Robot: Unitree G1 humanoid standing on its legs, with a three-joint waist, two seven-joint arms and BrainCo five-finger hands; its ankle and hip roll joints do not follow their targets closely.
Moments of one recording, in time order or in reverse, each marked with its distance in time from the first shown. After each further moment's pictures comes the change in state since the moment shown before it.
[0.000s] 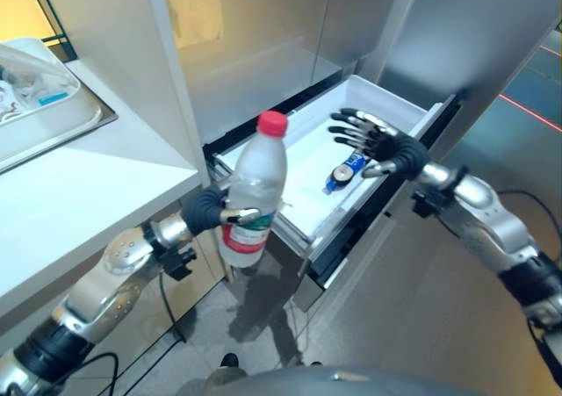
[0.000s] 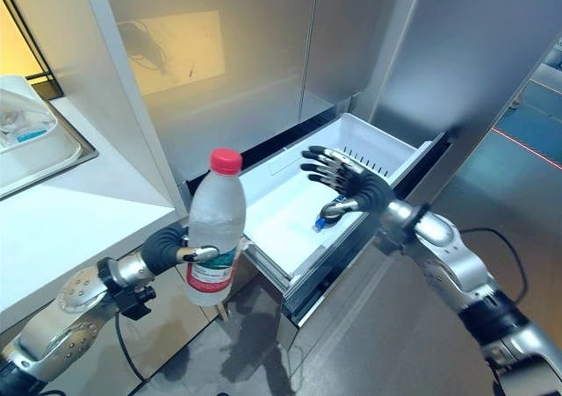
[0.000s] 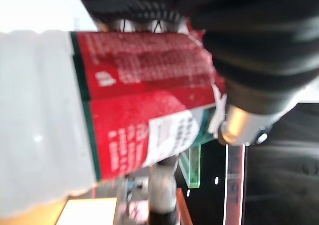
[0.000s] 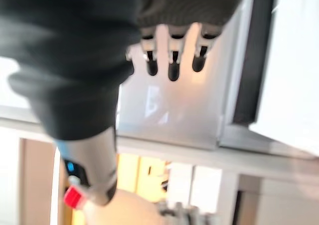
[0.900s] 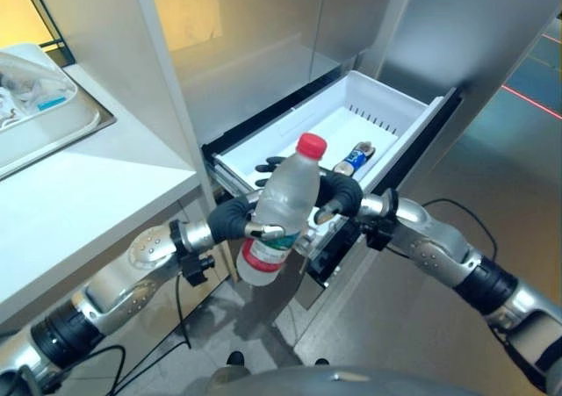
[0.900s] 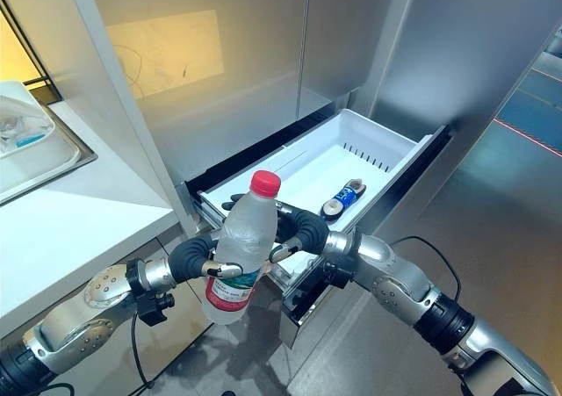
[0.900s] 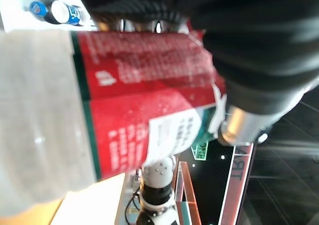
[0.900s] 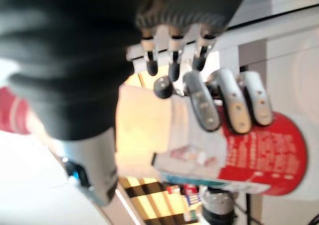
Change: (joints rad) left arm -0.073 -0.014 -0.144 0.000 -0.027 0.027 -0.011; right arm 0.000 0.117 0.215 -0.094 0.194 0.129 0.098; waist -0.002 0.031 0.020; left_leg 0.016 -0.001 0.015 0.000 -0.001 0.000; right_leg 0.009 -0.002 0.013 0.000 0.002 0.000
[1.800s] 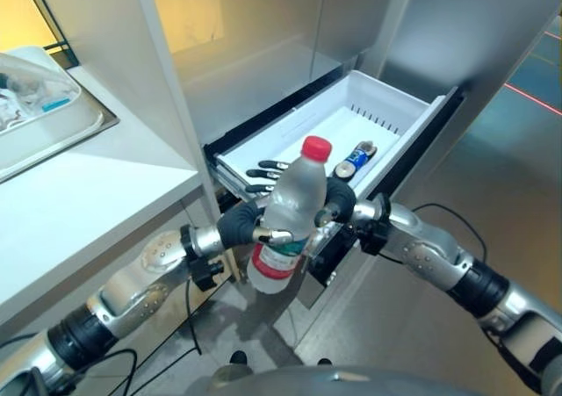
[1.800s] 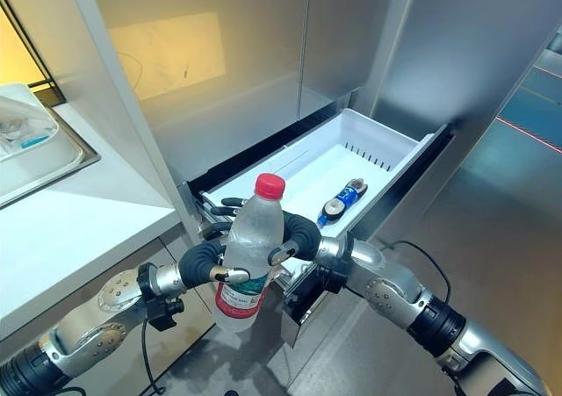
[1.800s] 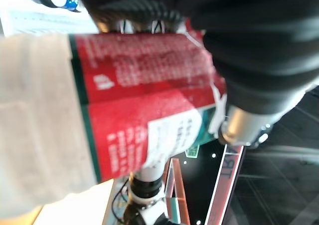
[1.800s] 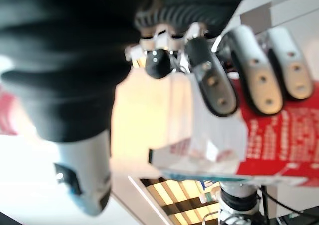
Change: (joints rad) left arm 0.001 -0.067 -0.019 0.027 -0.001 0.001 -0.019; right arm -0.001 0.079 0.029 0.009 0.061 0.022 -0.007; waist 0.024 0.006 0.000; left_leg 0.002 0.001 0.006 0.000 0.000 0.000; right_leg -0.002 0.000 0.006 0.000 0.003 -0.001
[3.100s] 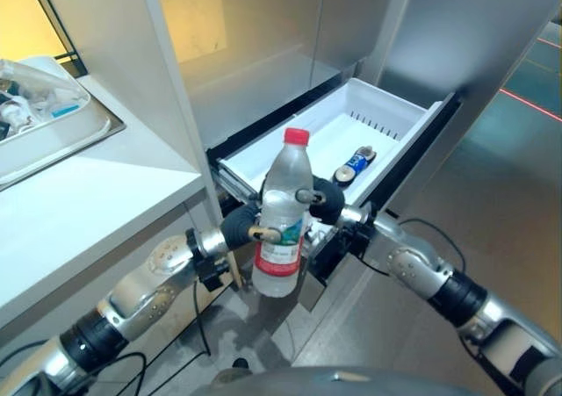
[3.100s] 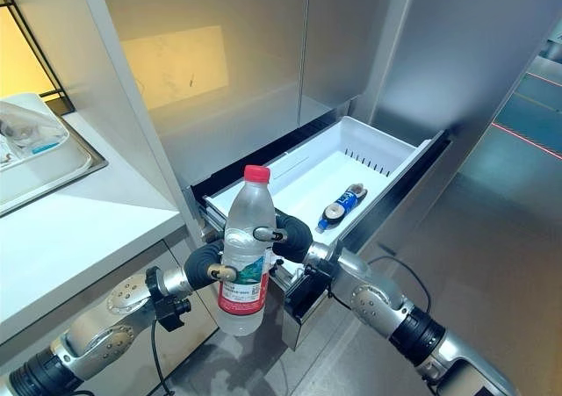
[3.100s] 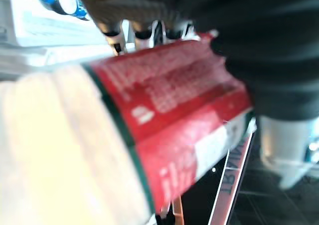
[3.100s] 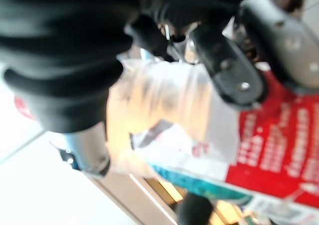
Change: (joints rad) left arm 0.043 -0.066 0.001 0.046 0.010 0.041 0.037; right arm 0.083 0.114 0.000 0.050 0.059 0.000 -0.130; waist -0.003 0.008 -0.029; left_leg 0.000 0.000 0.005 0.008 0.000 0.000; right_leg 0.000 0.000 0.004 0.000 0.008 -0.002
